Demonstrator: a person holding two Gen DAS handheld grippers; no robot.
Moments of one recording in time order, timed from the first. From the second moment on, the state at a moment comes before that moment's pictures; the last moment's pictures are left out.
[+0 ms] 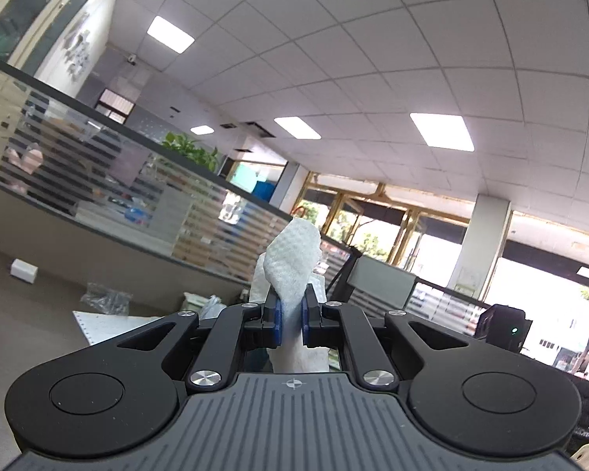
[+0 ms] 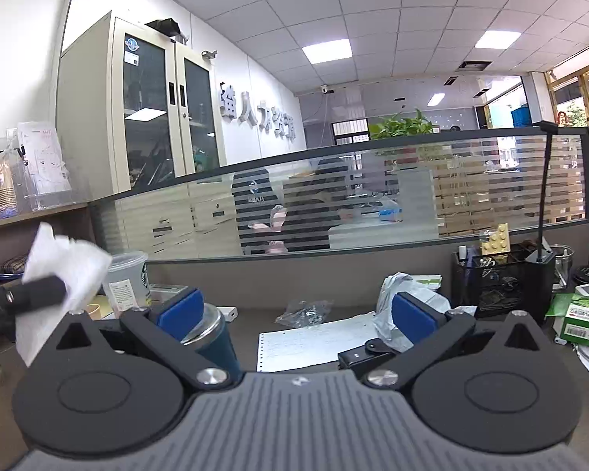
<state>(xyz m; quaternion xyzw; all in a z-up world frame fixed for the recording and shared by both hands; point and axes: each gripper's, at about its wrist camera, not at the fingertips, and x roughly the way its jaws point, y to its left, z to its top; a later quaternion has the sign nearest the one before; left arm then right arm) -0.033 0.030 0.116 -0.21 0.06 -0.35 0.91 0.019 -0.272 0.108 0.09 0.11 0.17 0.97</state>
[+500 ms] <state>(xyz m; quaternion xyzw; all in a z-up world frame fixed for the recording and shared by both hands) -0.002 0.004 0.091 -0.21 0.10 -0.34 0.91 0.018 -0.272 0.104 0.09 0.11 0.19 0.97</state>
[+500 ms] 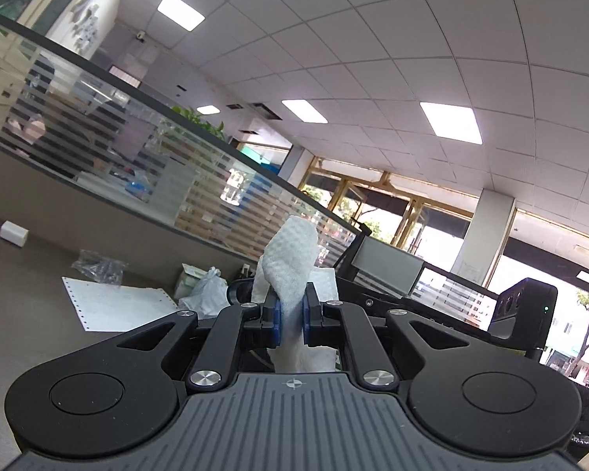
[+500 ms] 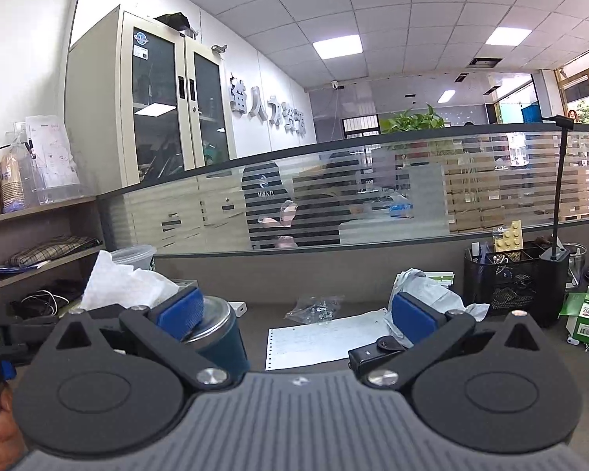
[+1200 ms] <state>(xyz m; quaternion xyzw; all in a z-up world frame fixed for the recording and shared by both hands) -0.003 0.009 0.066 -0.22 0.15 -0.30 0.92 0.014 -0.269 0.104 0.09 0.10 0.18 0.97</state>
